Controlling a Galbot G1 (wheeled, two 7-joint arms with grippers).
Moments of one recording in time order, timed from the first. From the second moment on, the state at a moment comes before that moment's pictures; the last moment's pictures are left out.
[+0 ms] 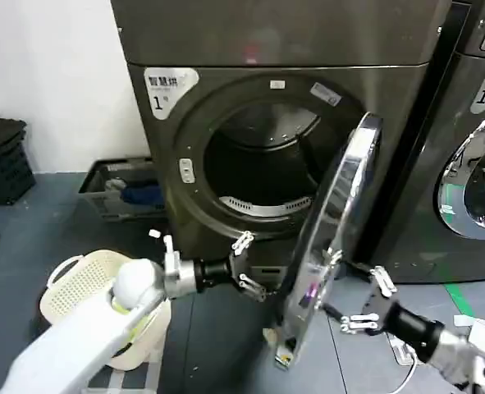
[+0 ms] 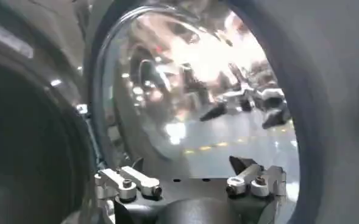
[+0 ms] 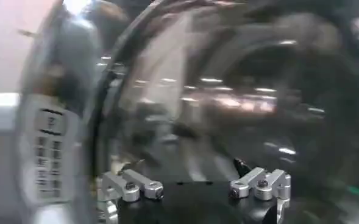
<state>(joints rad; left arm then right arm) 0.56 -0.93 0.22 -1.77 -0.57 -0.05 0.71 -1.92 0.91 1.09 2.30 0.63 0.04 -0.46</state>
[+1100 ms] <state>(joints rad) 0.38 -1.13 0.46 -1.62 -0.49 -0.12 0.64 -2.03 1.58 1.72 2.00 0.43 -0.02 0.11</state>
